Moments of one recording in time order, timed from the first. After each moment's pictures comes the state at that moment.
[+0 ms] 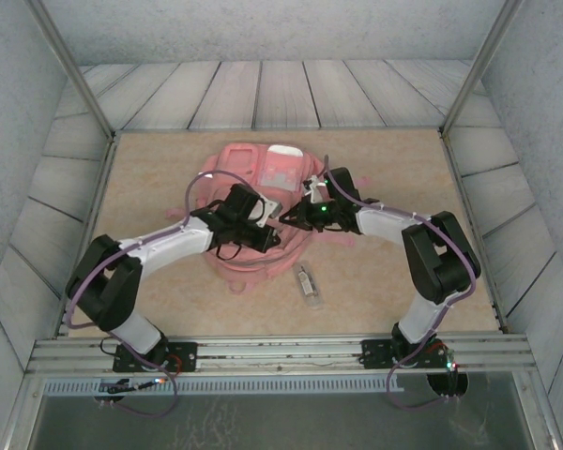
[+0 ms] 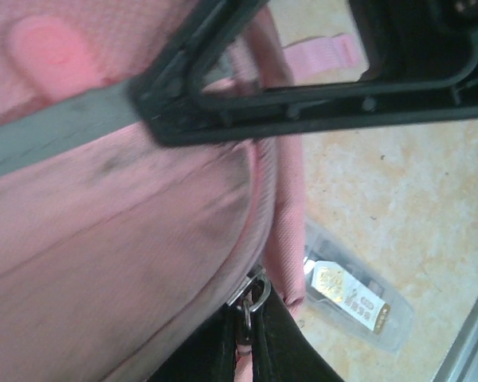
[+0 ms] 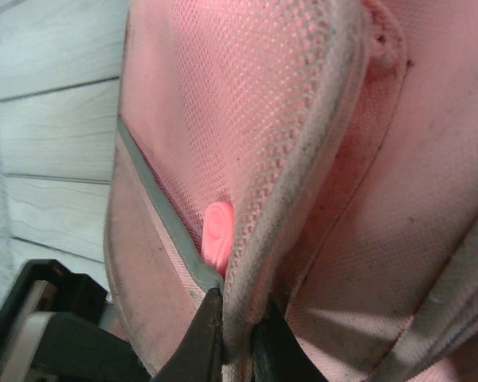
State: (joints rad) left arm -0.71 1.56 0.98 -0.34 0.40 -0.30; right arm 0.44 1.72 1.00 -0.05 -0.69 0.71
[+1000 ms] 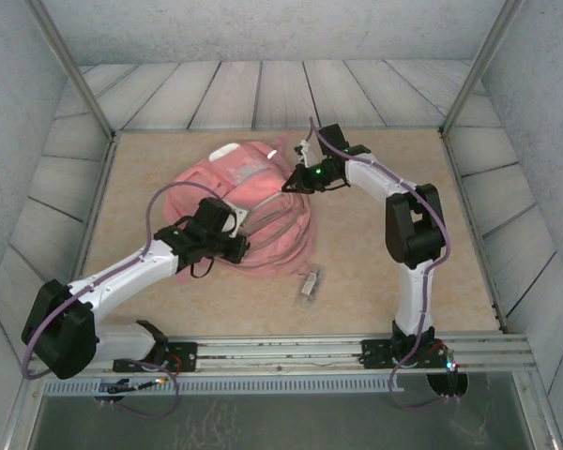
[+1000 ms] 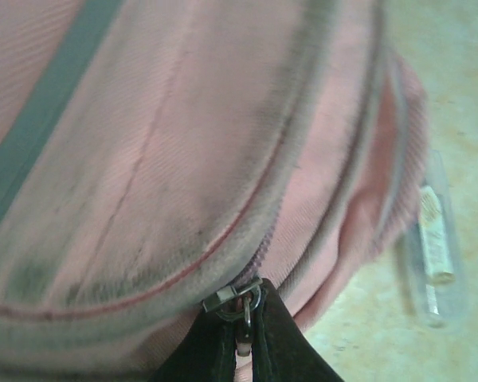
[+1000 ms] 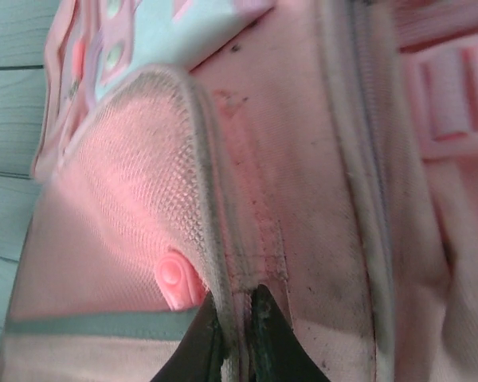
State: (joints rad) left arm -0.70 1.26 0.80 -0.43 0.24 -0.30; right arm 0.36 2.06 1.65 -0.61 -0.62 0.29
